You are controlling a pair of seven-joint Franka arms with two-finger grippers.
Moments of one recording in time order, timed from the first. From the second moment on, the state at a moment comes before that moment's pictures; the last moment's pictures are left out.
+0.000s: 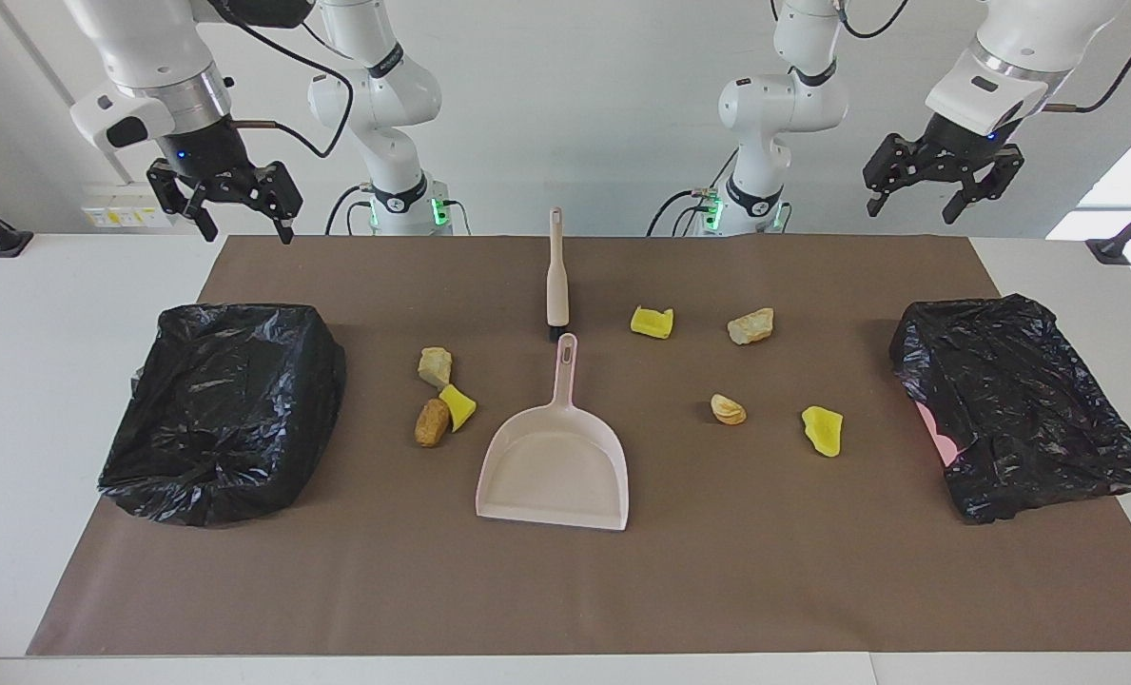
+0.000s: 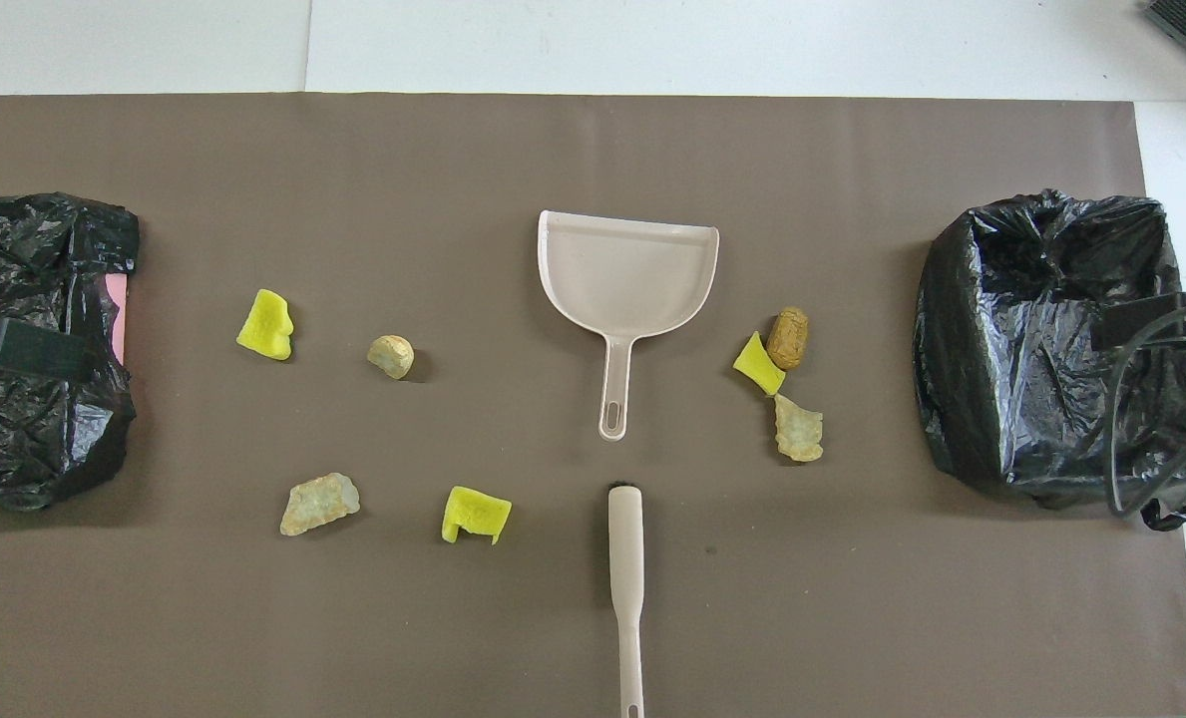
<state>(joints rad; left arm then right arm) -0.04 -0.05 -0.08 -1.47 -0.02 1.40 0.07 0.10 -0.07 -0.13 -1.60 -0.03 1.58 0.01</state>
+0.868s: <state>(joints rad) -0.49 -0.23 -0.10 -1.89 -0.02 1.60 -0.32 0.10 -0.07 -0.14 -1.60 -0.03 1.57 0.01</state>
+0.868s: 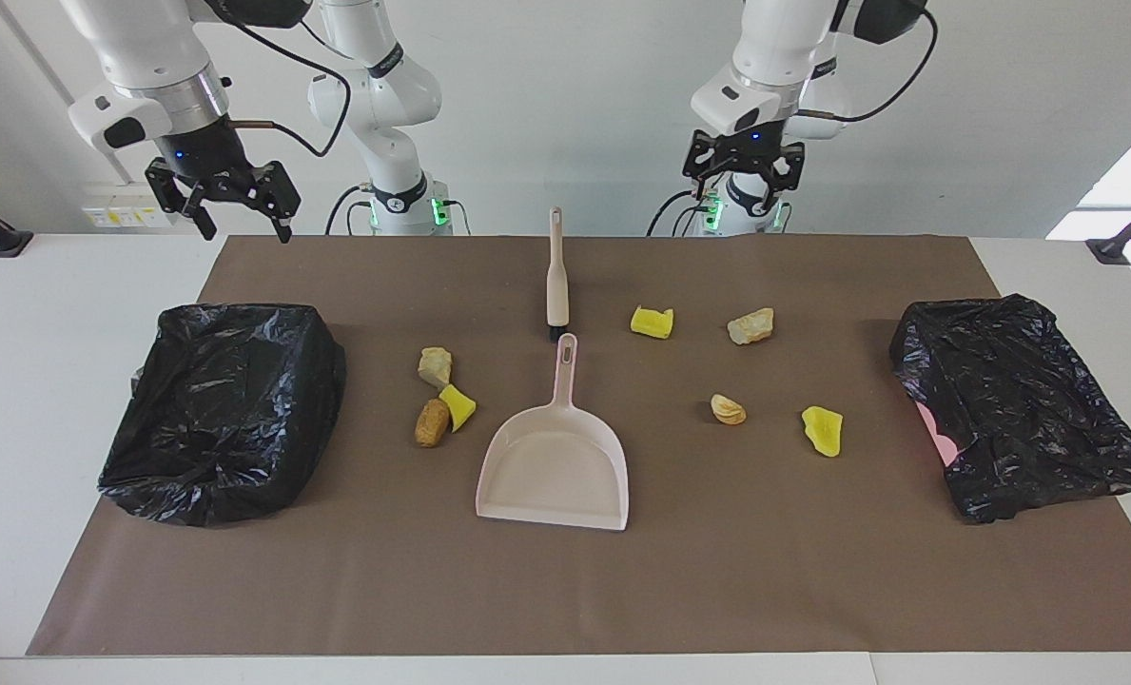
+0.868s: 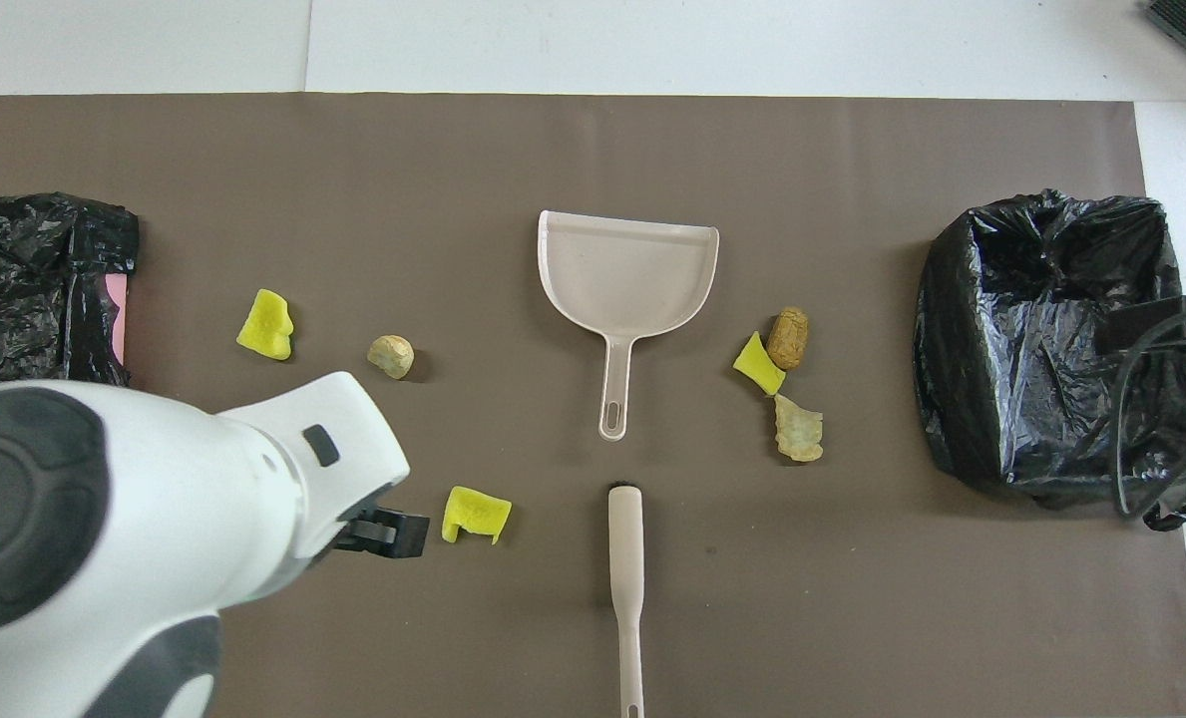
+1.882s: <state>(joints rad) -0.97 -0.10 -0.11 -2.23 -0.03 2.12 -0.79 0.10 -0.07 -0.14 -1.61 -0.03 1.56 0.01</state>
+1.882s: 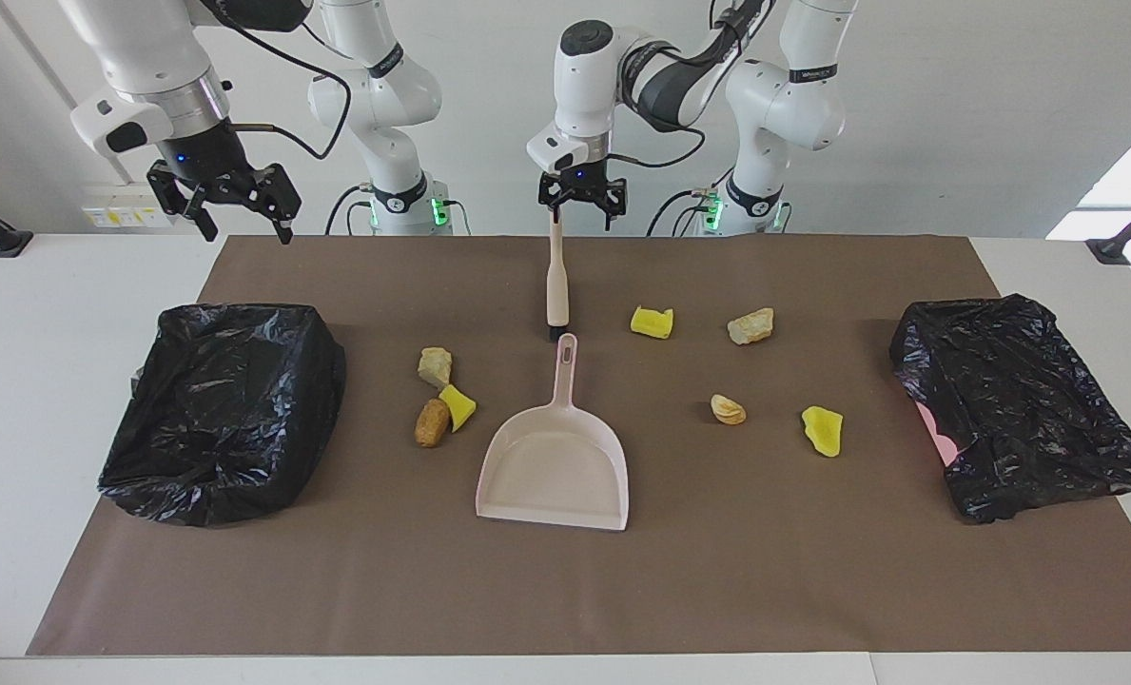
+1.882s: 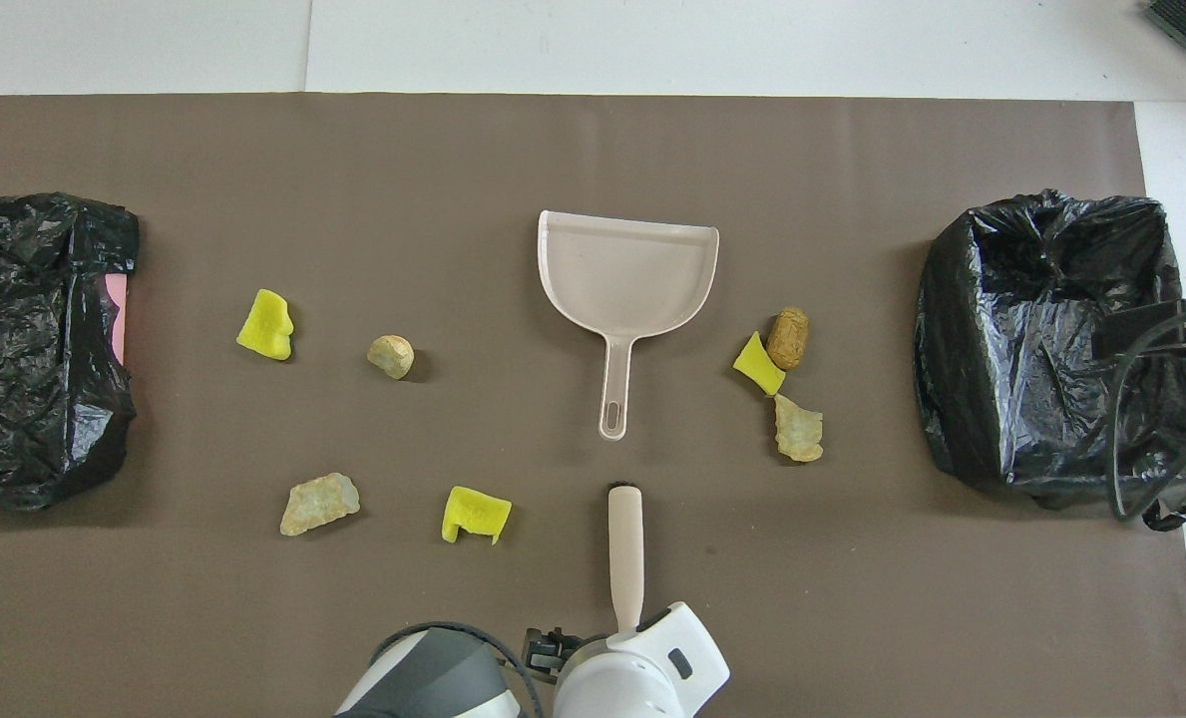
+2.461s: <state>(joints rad) -1.07 0.01 -0.11 -2.30 -0.03 2.26 -0.87 0.10 -0.08 -0.14 -1.63 -0.03 1.56 0.01</state>
